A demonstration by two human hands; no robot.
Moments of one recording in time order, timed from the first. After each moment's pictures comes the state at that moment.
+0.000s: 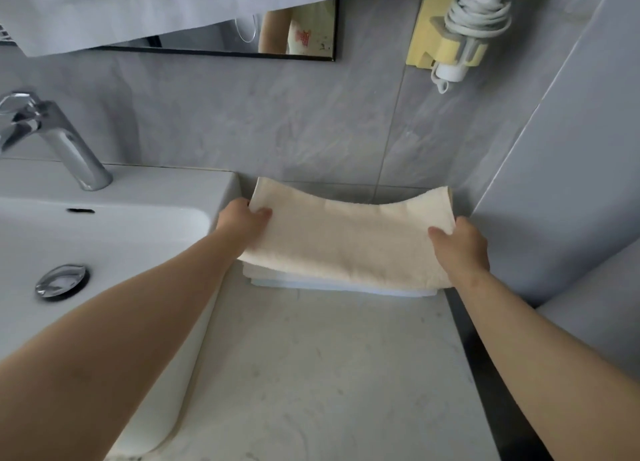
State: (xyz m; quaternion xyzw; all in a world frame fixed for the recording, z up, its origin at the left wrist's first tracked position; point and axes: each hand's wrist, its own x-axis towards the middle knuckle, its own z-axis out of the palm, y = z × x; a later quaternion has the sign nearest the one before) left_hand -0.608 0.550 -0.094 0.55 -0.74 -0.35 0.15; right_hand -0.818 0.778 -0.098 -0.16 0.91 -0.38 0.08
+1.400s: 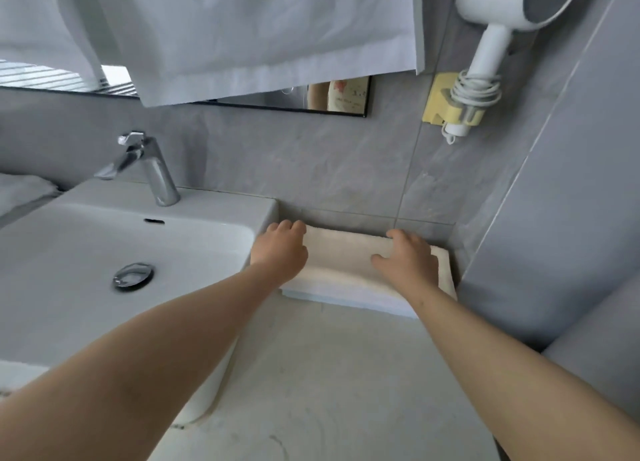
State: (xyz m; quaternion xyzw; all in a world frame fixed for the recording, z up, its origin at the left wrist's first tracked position) left_hand -0.572 0.618 -0.061 0.44 -0.89 -0.04 0.10; right_hand -0.724 0.747 -0.060 -0.38 0.90 -0.22 0.04
